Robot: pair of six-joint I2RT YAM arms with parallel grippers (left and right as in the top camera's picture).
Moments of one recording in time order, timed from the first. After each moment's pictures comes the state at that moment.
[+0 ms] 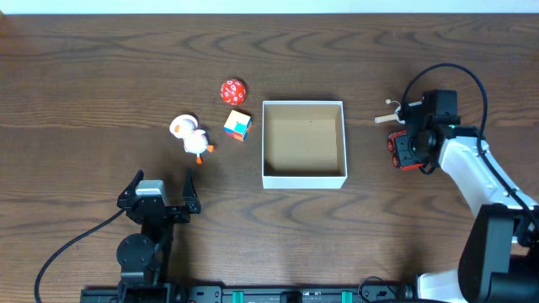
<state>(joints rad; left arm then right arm) -0.01 0.01 0.03 -0.13 0.00 -0.06 -0.06 1.62 0.96 -0.58 0.05 -0.23</state>
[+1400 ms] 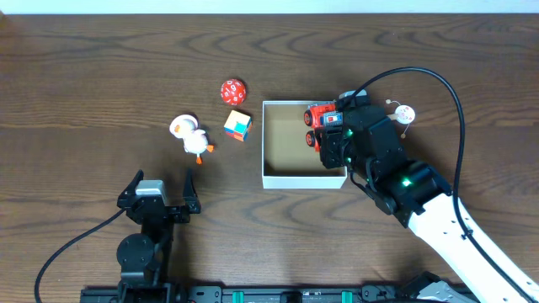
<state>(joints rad) -0.01 0.01 0.03 -0.13 0.00 -0.06 0.55 1.24 0.96 -0.45 0.06 0.44</state>
